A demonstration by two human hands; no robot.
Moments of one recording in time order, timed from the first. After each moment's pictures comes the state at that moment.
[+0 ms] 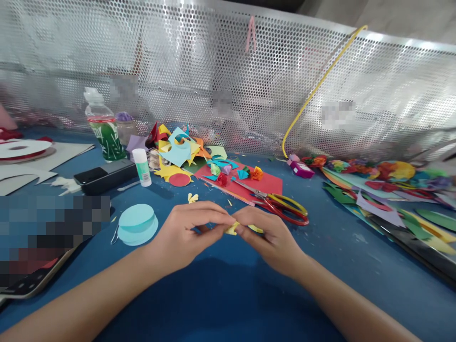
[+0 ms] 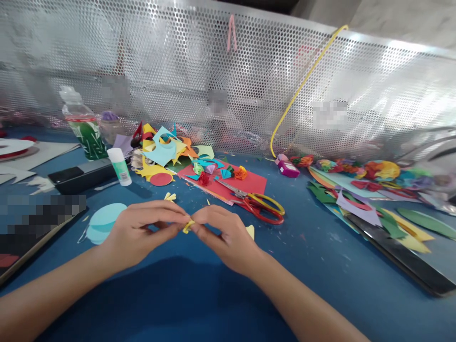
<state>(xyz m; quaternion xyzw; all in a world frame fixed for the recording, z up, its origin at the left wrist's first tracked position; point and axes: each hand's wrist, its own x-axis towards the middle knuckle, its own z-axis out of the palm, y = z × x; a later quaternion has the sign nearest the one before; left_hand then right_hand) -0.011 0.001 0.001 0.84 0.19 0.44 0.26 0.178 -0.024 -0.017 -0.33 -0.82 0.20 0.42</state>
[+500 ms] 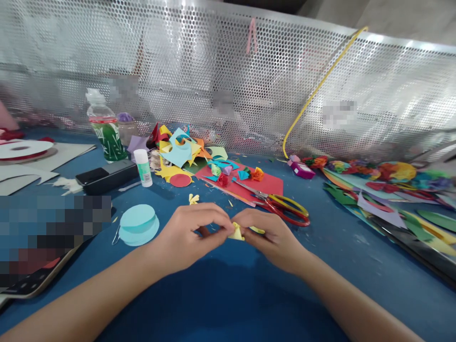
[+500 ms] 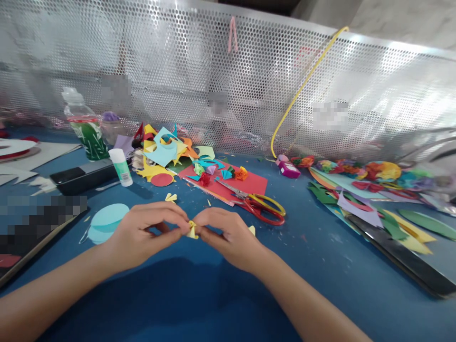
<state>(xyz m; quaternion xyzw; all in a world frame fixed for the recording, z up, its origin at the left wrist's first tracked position) -0.012 0.001 0.002 0.84 0.21 0.39 0.32 0.184 -0.021 -0.016 -0.31 -0.84 0.23 0.38</state>
